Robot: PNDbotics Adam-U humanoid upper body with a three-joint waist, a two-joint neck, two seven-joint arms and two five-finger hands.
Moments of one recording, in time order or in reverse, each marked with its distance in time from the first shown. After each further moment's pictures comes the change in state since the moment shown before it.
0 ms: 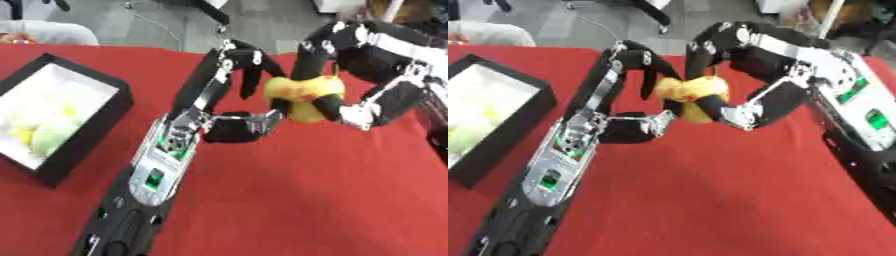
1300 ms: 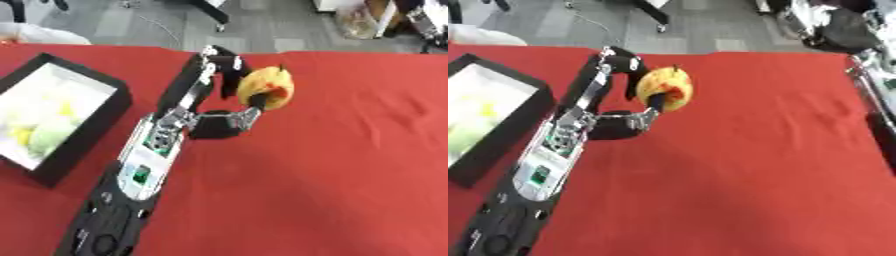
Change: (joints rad) left arm 0.039 0.152 0.122 0.055 -0.090 0.034 0.060; right arm 0.114 -0.059 -0.218 -0.016 0.250 -0.027 -0.554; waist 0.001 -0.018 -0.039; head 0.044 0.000
